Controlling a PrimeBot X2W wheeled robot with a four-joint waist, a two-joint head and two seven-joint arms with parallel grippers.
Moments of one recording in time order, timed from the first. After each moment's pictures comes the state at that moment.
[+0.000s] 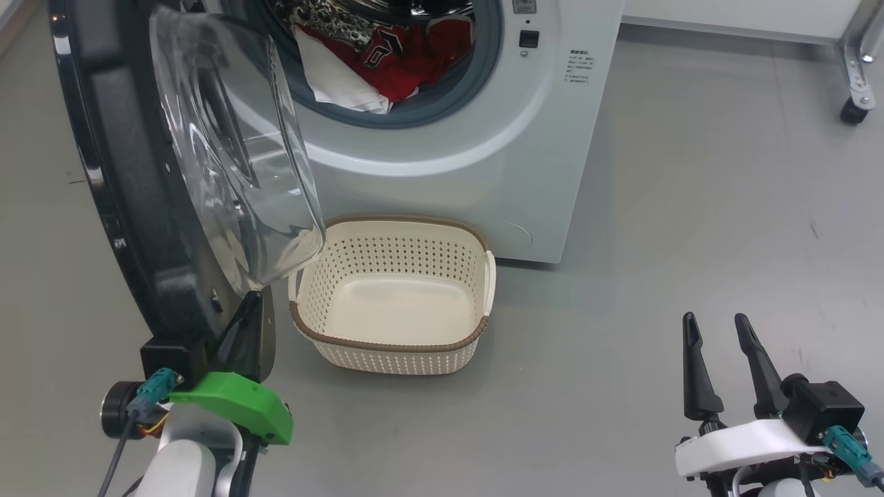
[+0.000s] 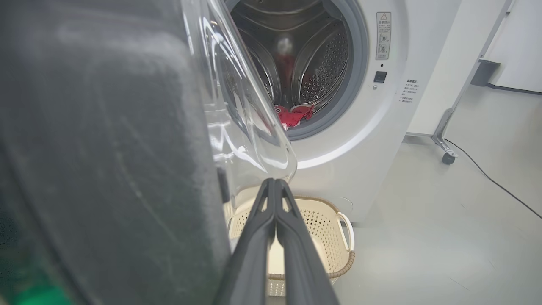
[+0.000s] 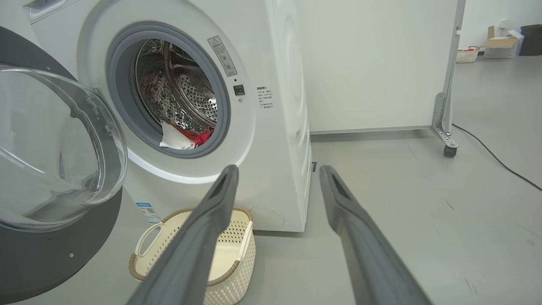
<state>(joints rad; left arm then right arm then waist) -0.18 0.03 -0.16 0.30 -0.35 -0.02 -0.10 0.08 -0.04 0.08 0.09 0.34 0.11 -0.26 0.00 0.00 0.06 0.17</state>
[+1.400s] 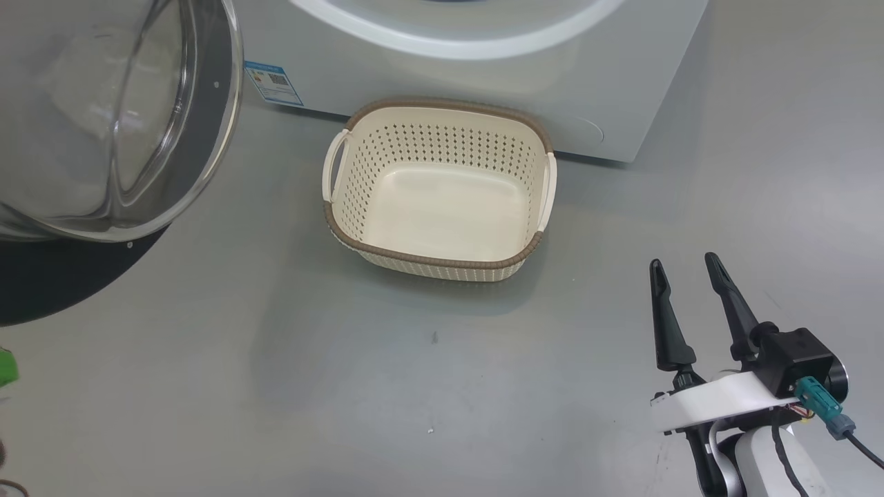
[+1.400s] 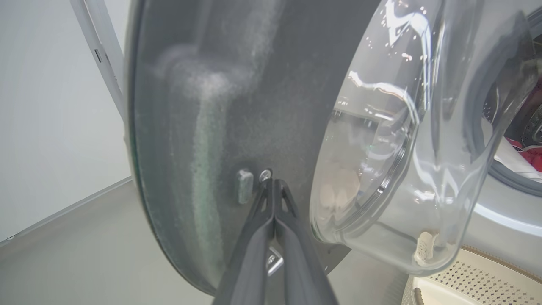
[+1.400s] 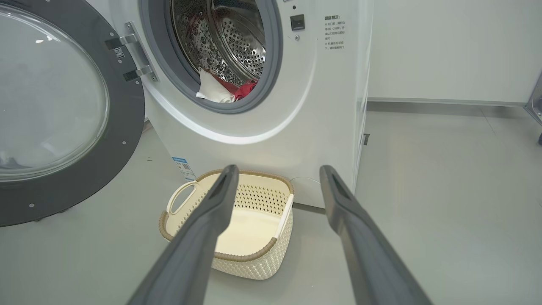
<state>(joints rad) -0.30 0.28 0.25 0.41 -0.55 0.03 -0.13 -0.04 -0.06 0.16 0.08 0.27 0.12 -0.26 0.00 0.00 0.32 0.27</state>
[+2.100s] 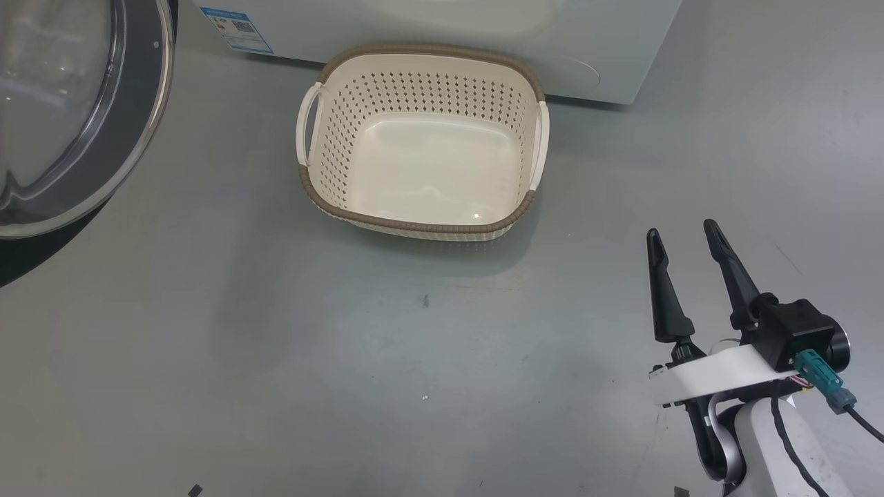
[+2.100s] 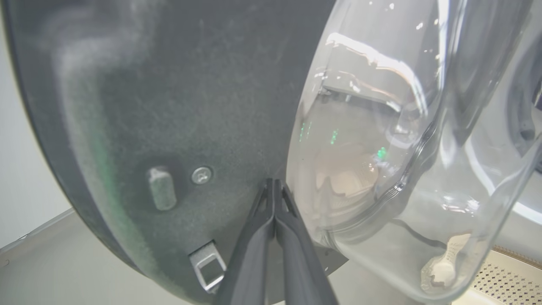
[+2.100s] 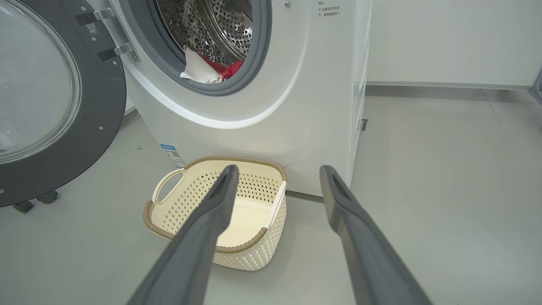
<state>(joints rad) -0.42 0.37 0.29 0.55 -0.59 -0.01 -0.13 -0.11 -0.07 0.17 0.09 0.24 0.12 -0.26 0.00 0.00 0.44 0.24</state>
